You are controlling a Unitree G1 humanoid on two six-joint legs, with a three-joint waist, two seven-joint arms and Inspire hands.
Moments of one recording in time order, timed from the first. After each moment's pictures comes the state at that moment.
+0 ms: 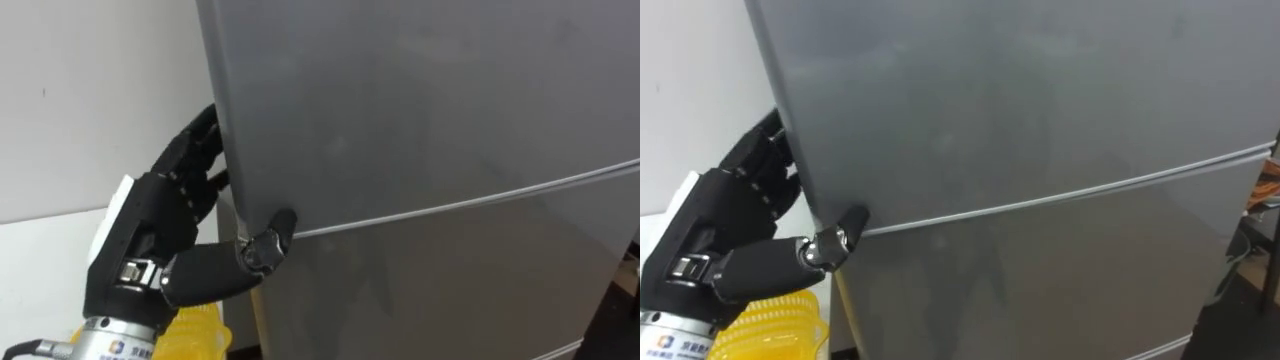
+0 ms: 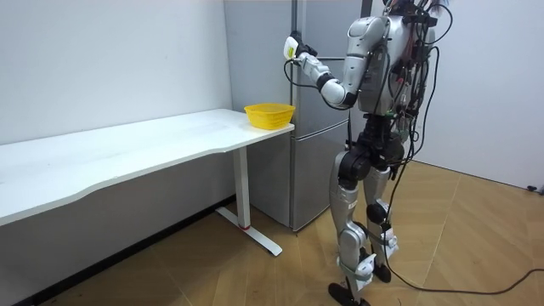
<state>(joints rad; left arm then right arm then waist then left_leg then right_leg) -0.05 0.20 0.03 -0.52 -0.23 0.11 -0.03 0.05 -0.23 -0.06 1.28 -0.01 0.00 0.02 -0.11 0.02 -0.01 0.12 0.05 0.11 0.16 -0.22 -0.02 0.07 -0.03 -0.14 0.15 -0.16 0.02</state>
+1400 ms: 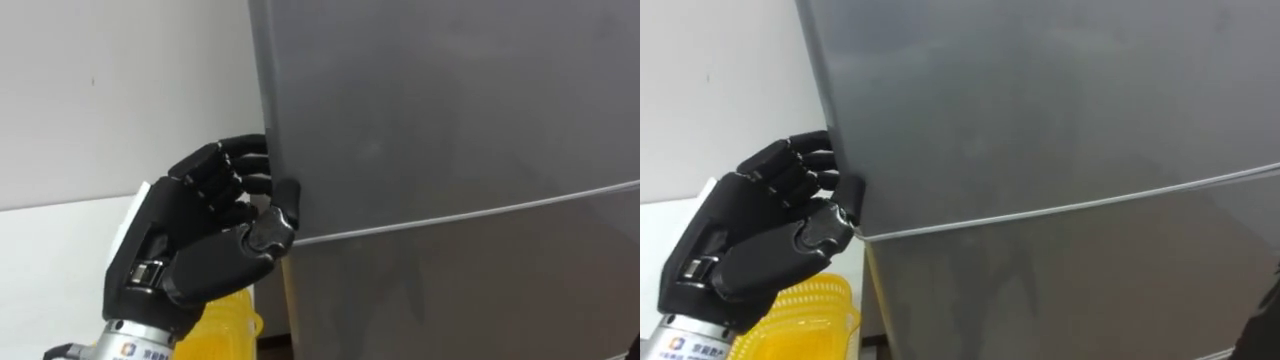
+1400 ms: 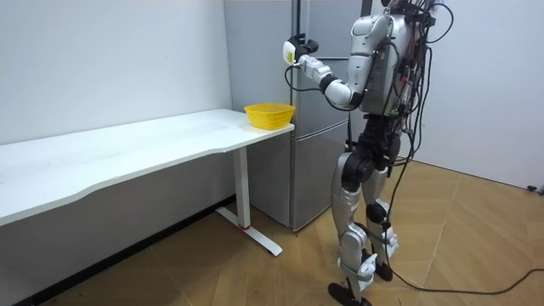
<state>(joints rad) -0.04 0.18 -0.05 -0.52 -0.52 0.11 -0.03 0.01 -0.25 0.06 1.34 0.02 -0.02 -0.04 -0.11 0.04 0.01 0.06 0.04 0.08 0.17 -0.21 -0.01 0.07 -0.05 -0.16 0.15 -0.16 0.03</state>
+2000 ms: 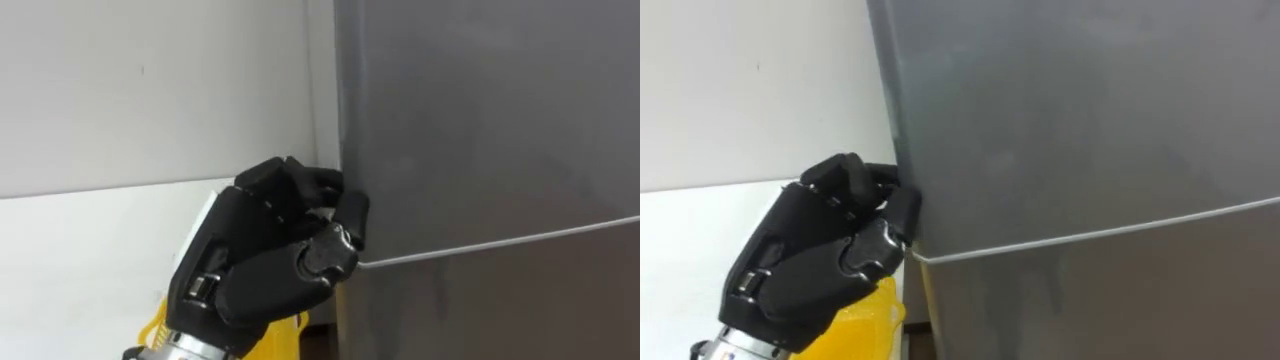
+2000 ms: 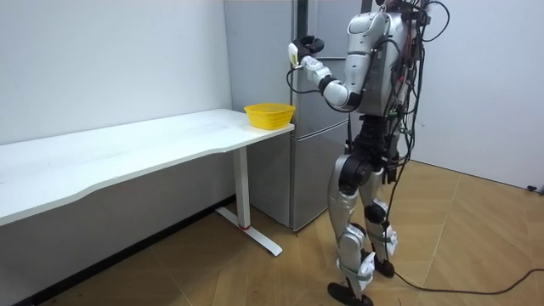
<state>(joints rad) -0.04 0.15 -0.22 -0.52 -0.59 0.08 -0.08 0.02 -0.26 0.21 1.36 -0.40 0.12 0.02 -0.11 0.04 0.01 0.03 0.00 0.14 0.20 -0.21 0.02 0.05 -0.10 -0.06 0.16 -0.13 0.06</state>
